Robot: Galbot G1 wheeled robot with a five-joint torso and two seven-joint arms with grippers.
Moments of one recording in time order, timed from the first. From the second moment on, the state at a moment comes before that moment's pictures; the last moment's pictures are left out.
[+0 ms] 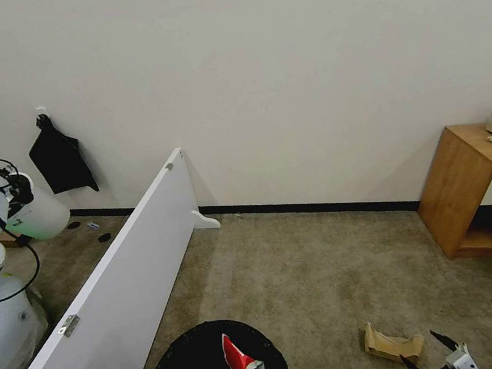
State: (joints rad) left arm 1.94 -1.16 -0.75 -2.50 -0.97 0.70 -0.37; right arm -1.68 1.22 0.86 1.62 0.09 0.19 -0.60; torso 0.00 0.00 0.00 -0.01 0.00
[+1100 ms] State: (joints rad) left arm 1.96 -1.19 -0.76 -2.50 -0.95 0.70 -0.37; right arm -1.37 1.16 0.76 1.27 -0.13 0.18 -0.62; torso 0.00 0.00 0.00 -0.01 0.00
